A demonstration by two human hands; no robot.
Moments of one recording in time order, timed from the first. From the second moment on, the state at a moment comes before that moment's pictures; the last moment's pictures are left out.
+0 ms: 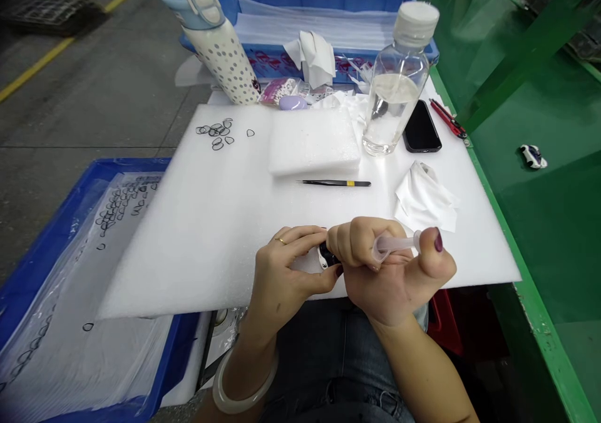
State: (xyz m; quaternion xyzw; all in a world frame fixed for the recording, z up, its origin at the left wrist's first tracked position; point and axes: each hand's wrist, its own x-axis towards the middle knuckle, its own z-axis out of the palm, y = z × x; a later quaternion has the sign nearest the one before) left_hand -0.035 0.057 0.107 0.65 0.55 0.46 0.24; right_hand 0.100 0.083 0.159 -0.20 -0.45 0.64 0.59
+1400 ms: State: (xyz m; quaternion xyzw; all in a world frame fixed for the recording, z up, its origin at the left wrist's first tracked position) left_hand -0.042 0.048 0.100 0.77 0.52 0.36 0.12; right_hand 0.297 0.291 0.135 -0.67 -0.69 0.01 0.26
